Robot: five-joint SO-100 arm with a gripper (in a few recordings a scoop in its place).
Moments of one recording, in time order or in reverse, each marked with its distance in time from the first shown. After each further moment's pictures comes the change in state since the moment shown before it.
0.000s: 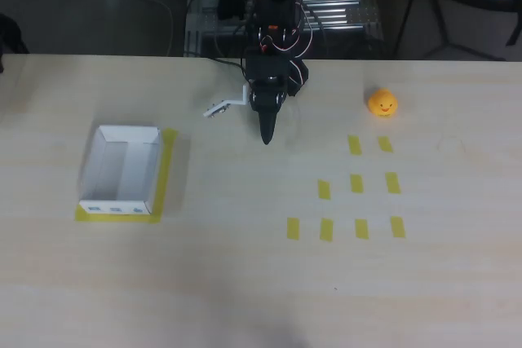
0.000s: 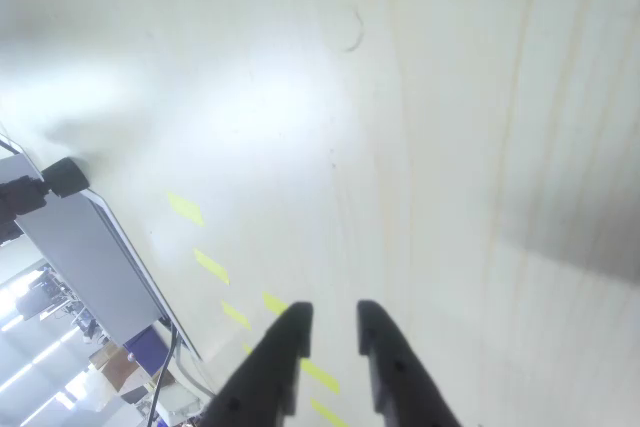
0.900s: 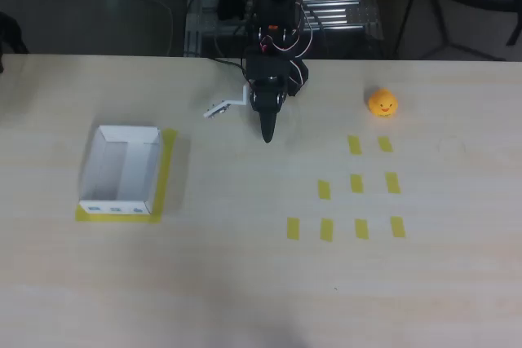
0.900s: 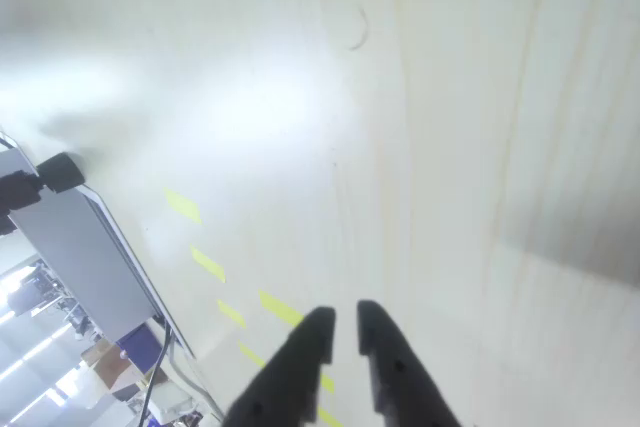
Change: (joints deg) arm -0.3 0.0 0.0 0.0 -1.0
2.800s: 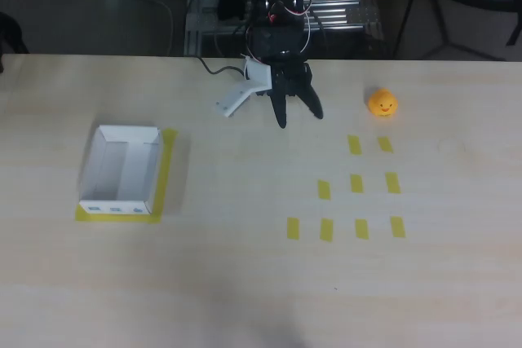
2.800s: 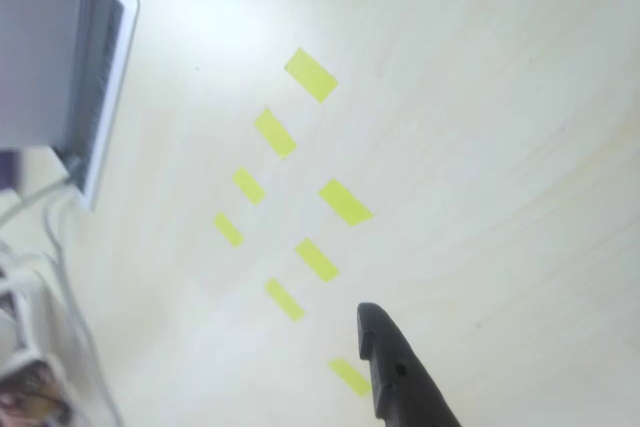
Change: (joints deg) arm -10.5 -41.8 -45.8 2.7 -30.2
